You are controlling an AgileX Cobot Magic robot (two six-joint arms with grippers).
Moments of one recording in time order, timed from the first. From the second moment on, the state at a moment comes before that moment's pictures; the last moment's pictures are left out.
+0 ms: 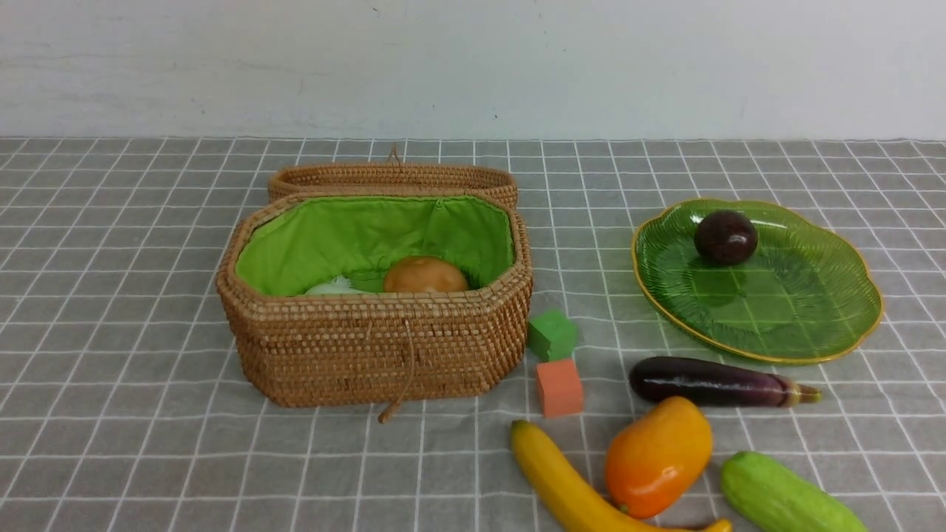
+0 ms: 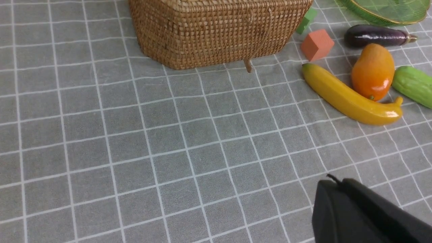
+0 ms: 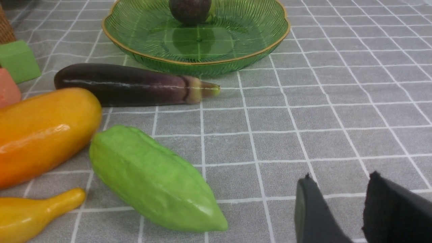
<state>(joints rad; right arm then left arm) -0.07 -0.01 0.02 -0.01 0.38 0.00 -0.39 0.42 -0.89 -0.07 1.16 -0.23</state>
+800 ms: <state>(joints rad) -0.07 -0.01 0.02 -0.01 0.38 0.00 -0.38 0.41 -0.85 -0.02 1.12 -0.23</state>
